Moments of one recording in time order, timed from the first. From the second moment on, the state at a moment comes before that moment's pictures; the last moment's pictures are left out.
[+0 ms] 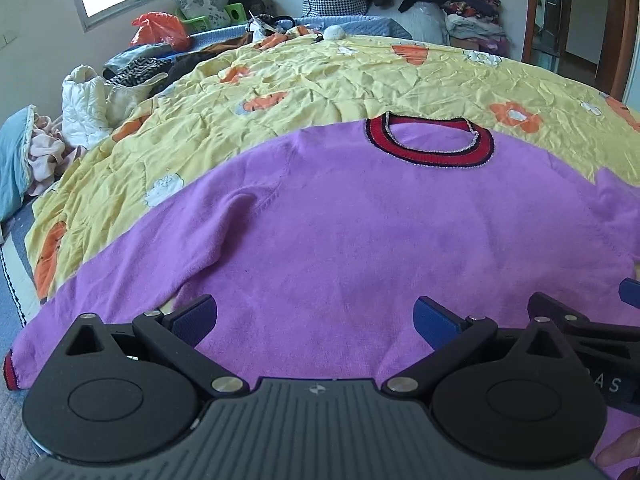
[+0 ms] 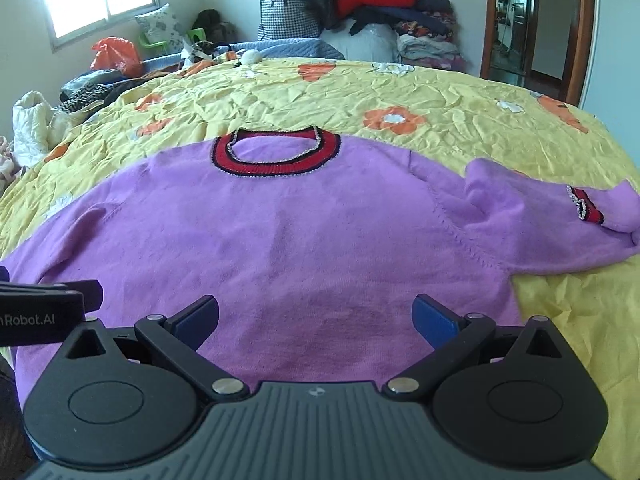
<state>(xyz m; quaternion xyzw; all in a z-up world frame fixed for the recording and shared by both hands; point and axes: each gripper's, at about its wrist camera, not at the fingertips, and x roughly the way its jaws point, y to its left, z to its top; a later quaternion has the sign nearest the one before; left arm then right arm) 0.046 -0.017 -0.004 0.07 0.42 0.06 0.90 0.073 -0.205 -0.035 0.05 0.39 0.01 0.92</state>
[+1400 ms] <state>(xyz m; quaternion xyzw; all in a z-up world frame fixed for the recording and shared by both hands) 0.055 -0.026 -0.009 0.05 0.43 0.10 0.90 0.097 -0.223 -0.034 0.03 0.40 0.00 0.92</state>
